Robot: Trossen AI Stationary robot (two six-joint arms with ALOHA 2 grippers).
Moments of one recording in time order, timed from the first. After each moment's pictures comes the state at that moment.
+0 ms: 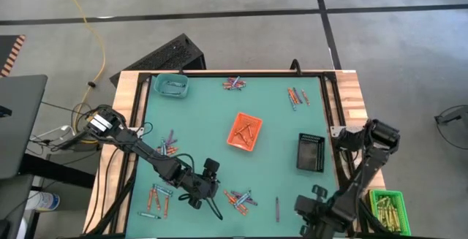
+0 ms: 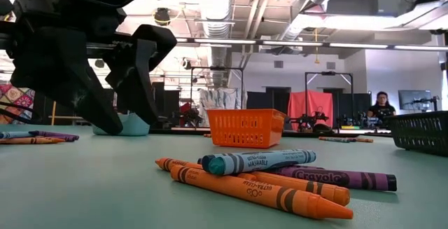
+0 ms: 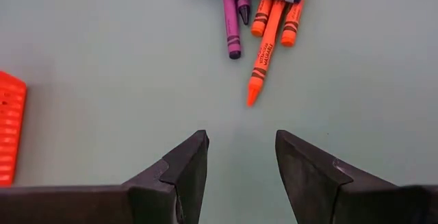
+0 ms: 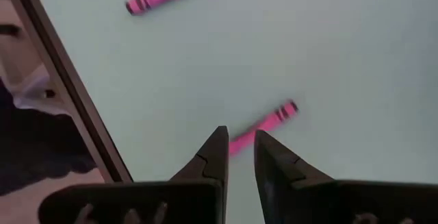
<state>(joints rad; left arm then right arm) -0.53 1.74 0.91 -0.02 -0.27 0.07 1.03 1.80 1.22 -0.87 0.20 1.47</state>
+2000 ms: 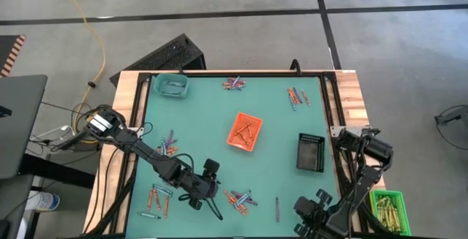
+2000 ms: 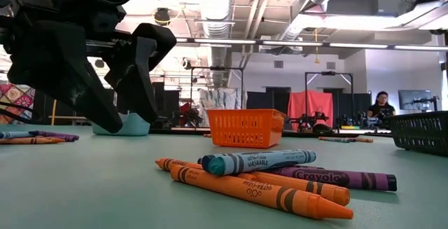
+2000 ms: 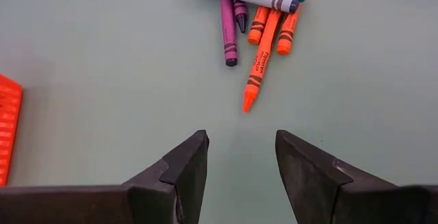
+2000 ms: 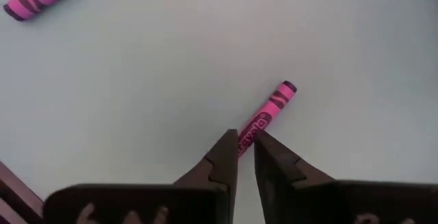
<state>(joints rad) -0.53 1.74 0.91 -0.01 -0.27 0.05 1.05 1.99 1.33 -1.00 0.21 1.73</state>
